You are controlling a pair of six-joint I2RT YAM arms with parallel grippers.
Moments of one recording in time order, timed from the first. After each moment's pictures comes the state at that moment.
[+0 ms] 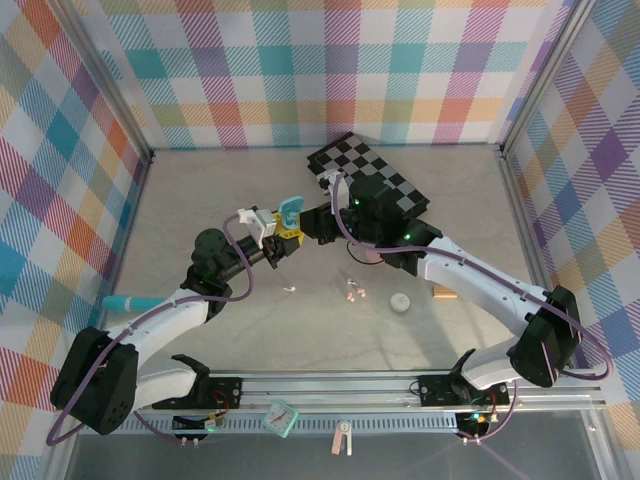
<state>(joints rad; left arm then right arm) -0.44 1.17 0.51 0.74 0.54 -0.02 0.81 1.41 1.24 -0.18 -0.27 0.44</state>
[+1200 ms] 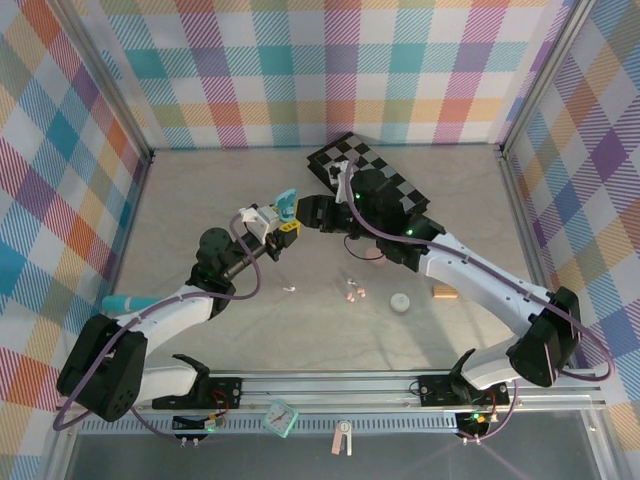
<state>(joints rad) -0.44 1.24 0.51 0.81 0.37 0.09 0.81 1.42 1.30 -0.23 -0.21 0.78</state>
